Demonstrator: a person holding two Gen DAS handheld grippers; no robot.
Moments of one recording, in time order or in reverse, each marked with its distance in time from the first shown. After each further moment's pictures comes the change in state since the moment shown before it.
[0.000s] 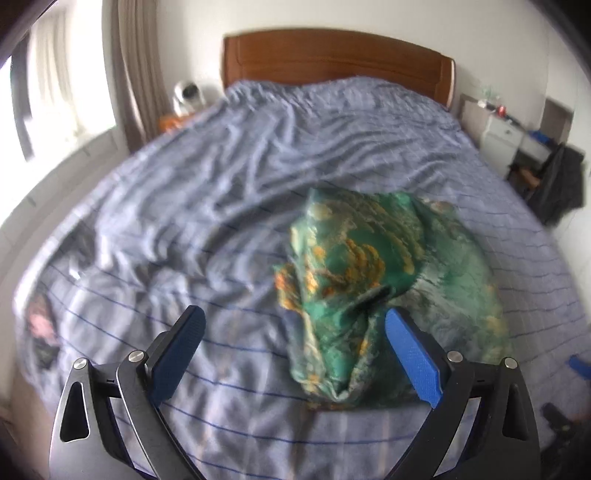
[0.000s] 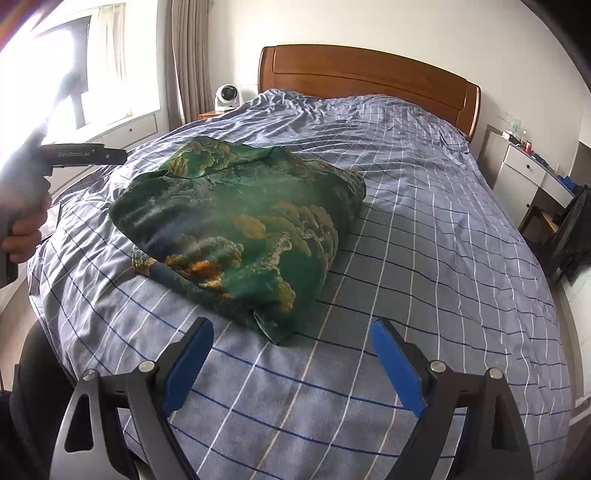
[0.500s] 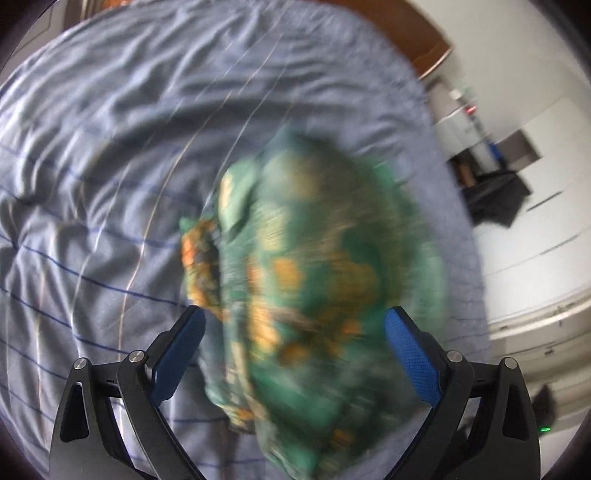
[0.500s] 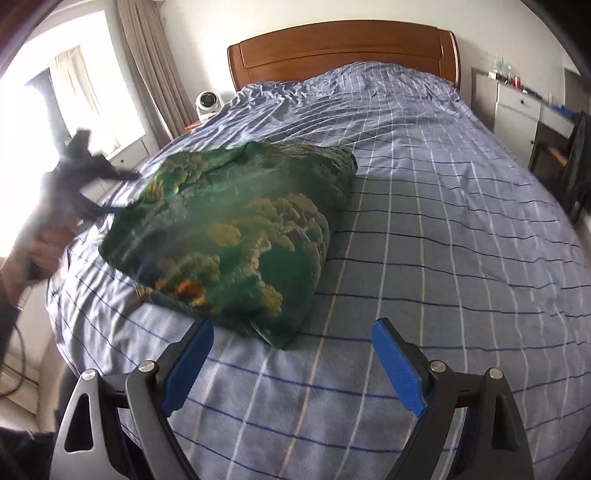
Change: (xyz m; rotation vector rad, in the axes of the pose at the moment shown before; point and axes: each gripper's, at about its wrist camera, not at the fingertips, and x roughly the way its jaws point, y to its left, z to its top) left arm 0.130 0.025 0.037 -0.184 0.400 -0.352; right arm 0.024 -0.040 0.009 0.225 0.053 0.126
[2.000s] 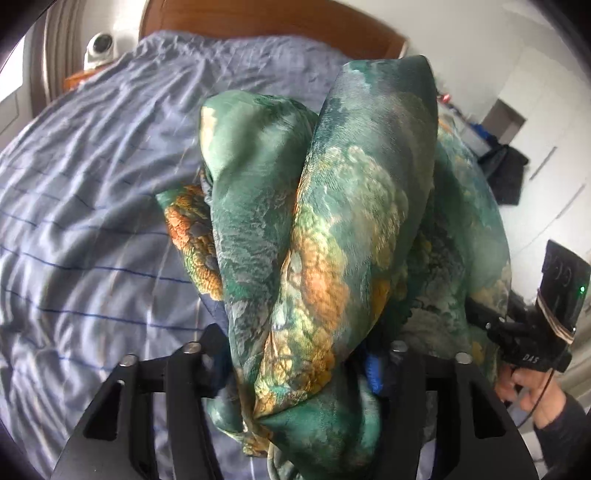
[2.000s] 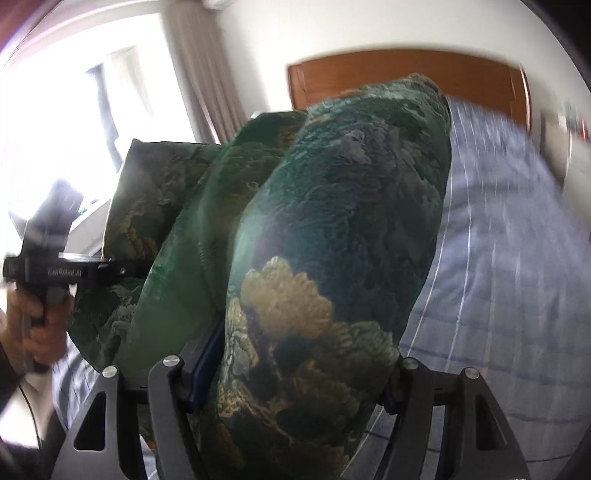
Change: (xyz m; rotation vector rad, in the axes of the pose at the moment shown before) left arm 0.041 -0.099 0.035 0.218 -0.185 0.063; right arm 0.153 -0.020 0.166 -0.117 -0.063 0.223
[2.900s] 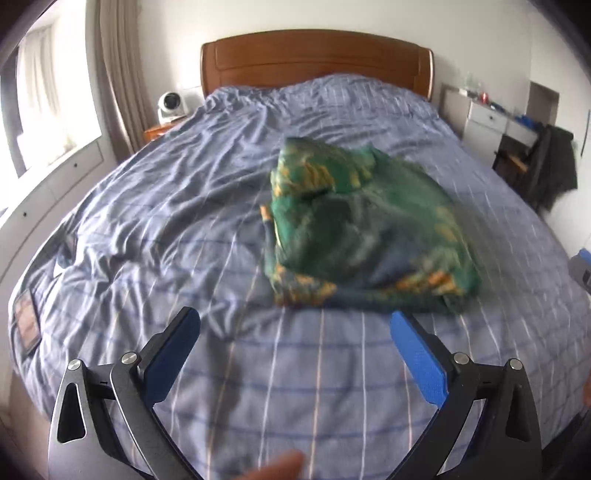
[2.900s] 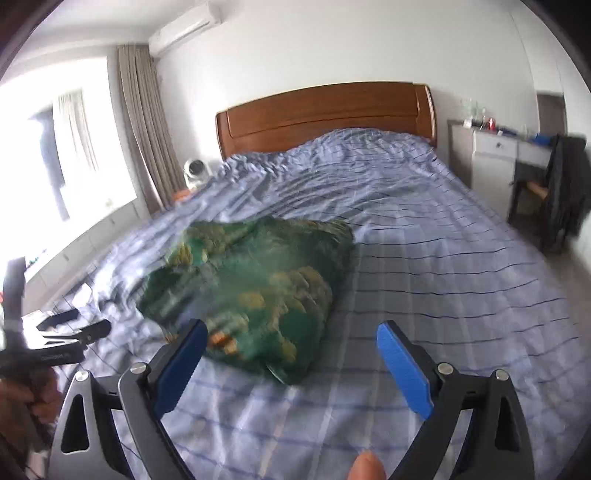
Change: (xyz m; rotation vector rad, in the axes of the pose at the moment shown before) left arm -0.116 -0.064 -0.141 0.081 -0.220 0.379; right arm -0.178 0.029 -0.097 0.064 -0.205 -0.340
